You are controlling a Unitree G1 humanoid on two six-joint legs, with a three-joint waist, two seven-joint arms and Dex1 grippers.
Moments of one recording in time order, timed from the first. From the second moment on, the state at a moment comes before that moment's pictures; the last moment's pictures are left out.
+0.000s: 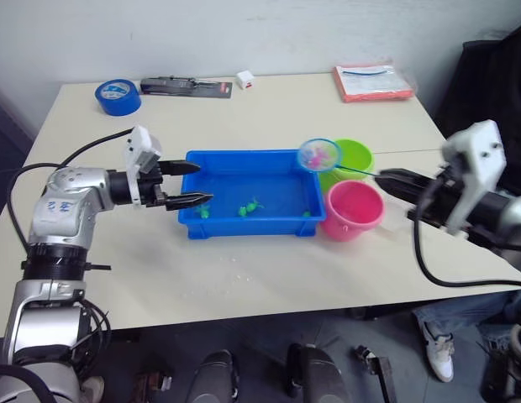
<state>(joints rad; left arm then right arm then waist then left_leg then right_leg) -0.77 0.71 0.02 0.39 -0.37 0.40 -1.18 -0.39 -0.76 -0.52 -0.70 0.62 1.28 0.65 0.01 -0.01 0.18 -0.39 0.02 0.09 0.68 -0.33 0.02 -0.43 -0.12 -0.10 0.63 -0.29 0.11</state>
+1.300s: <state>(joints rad) -0.91 0.63 -0.01 0.65 -0.27 0.24 -1.27 0.18 -1.09 -0.48 -0.78 -0.18 0.28 0.75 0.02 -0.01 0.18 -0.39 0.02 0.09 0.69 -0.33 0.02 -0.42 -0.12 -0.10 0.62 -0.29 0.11</state>
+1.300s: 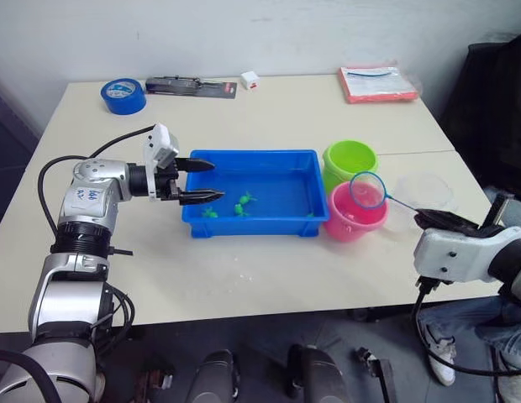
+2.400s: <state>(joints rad) -0.64 0.76 0.09 0.25 -0.36 0.48 -1.22 -0.62 -1.01 0.29 -0.18 -0.45 -0.22 0.90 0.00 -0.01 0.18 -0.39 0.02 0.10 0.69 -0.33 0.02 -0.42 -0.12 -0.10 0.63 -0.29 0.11</state>
